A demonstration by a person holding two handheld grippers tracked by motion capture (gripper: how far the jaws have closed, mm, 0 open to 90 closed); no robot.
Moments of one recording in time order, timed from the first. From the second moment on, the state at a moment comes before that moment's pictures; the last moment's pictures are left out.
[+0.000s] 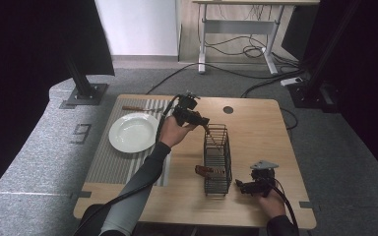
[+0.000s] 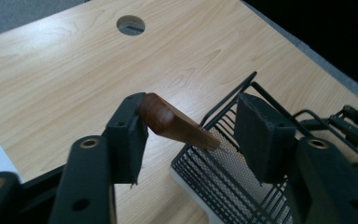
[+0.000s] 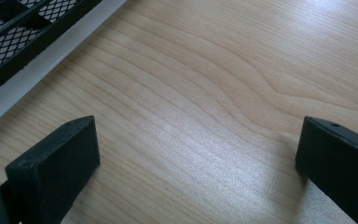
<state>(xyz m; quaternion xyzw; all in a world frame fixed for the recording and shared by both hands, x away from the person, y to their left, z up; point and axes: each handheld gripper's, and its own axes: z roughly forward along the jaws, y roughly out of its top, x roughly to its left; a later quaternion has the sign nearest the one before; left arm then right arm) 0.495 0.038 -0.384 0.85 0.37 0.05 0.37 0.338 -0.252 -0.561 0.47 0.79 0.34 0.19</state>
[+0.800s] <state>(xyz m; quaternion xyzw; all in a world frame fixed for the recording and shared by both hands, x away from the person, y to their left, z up) 0.490 0.043 -0.379 0.83 0.36 -0.01 0.43 0.338 -0.252 -0.561 0.47 0.79 0.34 0.19</state>
